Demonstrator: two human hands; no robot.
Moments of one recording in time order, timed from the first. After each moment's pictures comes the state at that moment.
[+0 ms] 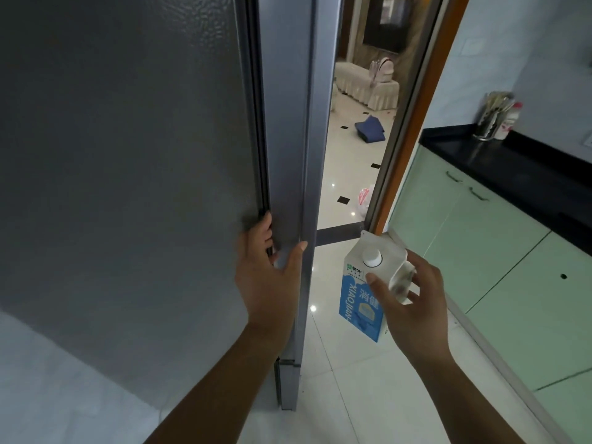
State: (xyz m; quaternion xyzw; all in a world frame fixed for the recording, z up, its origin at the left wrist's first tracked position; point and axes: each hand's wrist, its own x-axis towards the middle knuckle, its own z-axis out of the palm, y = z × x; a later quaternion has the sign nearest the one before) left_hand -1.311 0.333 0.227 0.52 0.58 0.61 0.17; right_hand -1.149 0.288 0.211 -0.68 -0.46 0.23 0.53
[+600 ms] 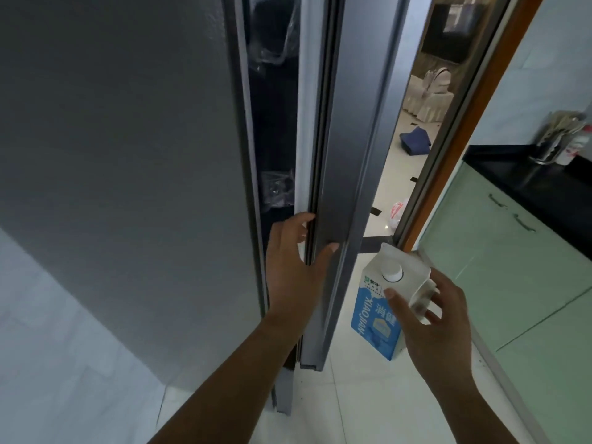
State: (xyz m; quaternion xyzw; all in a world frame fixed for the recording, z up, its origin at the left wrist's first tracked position) left_hand -1.258 0.342 0.226 0.55 0.55 0.61 0.16; right_hand -1.098 0.293 0.216 -0.64 -0.49 0.28 0.53
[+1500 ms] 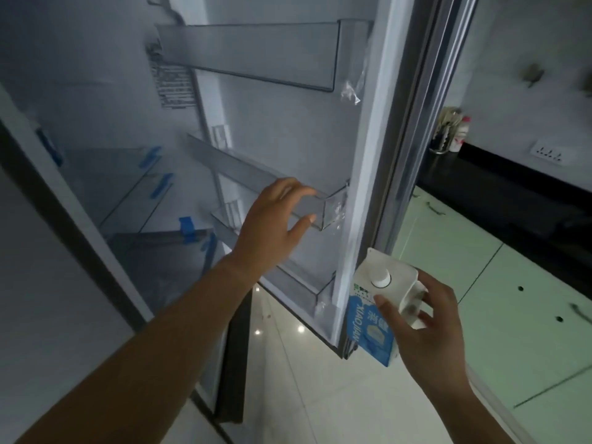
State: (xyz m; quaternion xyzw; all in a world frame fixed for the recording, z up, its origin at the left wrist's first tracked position) left_hand -1.174 0.470 0.275 0.84 0.38 0.40 0.03; right_hand -0.985 0.313 0.215 -0.64 -0.46 0.18 0.58
